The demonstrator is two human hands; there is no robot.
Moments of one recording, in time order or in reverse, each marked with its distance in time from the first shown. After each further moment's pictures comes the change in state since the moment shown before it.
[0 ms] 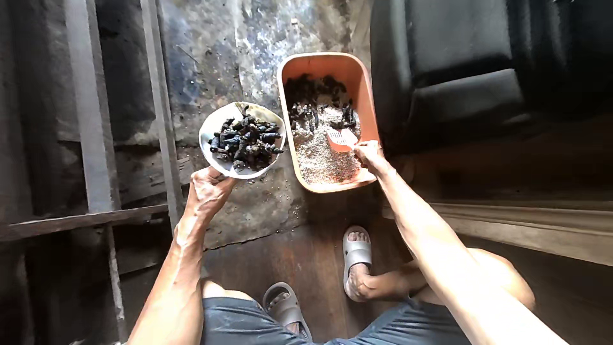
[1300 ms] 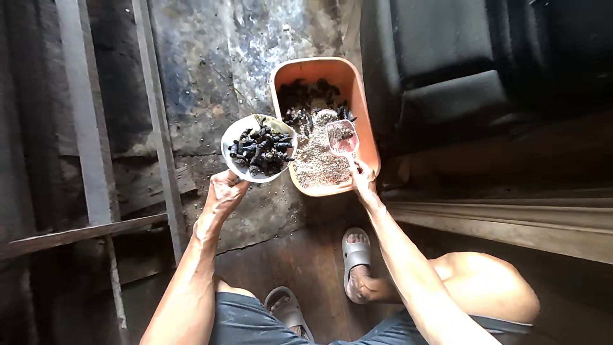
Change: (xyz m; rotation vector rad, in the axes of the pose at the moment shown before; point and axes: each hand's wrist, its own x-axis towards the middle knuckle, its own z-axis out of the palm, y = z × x) left_hand 0.017 0.001 0.035 -0.060 -0.080 0.027; right_hand -0.091 0.057 0.026 0.111 0.187 -0.262
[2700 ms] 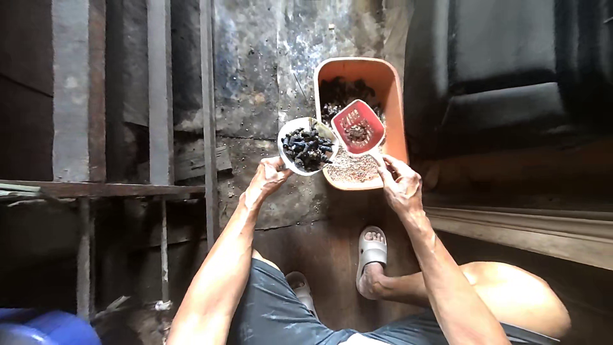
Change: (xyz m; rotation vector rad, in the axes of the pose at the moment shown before) left_hand 0.000 -0.037 0.005 -0.011 -0.116 0.049; right_hand -0.067 -0.108 -0.029 -0.293 0.034 -0.444
